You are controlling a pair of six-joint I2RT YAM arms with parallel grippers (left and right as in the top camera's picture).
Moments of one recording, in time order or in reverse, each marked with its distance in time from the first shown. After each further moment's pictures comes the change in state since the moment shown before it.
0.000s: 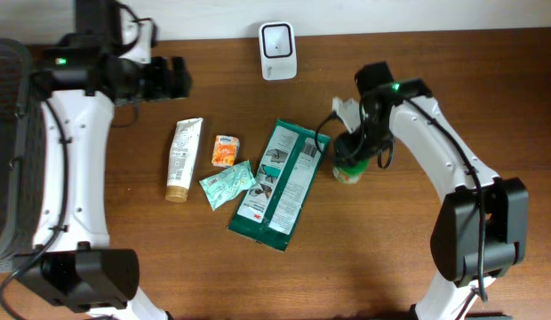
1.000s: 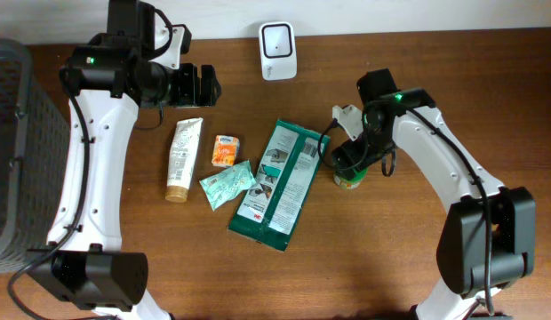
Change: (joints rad) left arm -0.124 0.000 -0.005 -0.034 0.046 0.000; right arm 0.001 -0.064 -0.146 0.087 0.061 -0.103
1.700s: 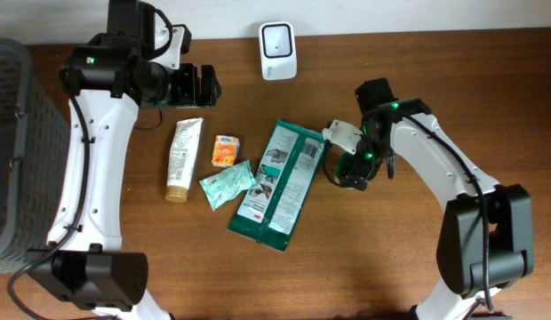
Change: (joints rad) left arm 0.000 0.000 -0.001 0.000 0.000 0.000; right arm 0.002 0.000 -0.080 0.083 0.023 -0.399
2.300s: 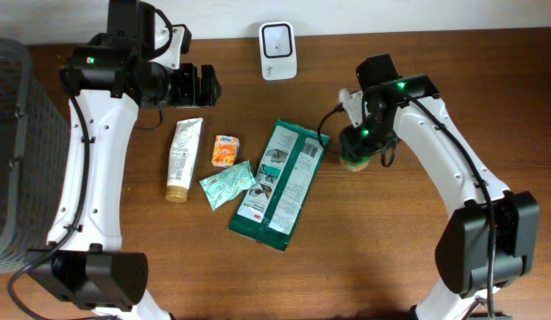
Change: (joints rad) left arm 0.000 0.000 0.000 0.001 0.000 0.000; right arm 0.015 0.005 0.208 -0.178 0.055 0.472
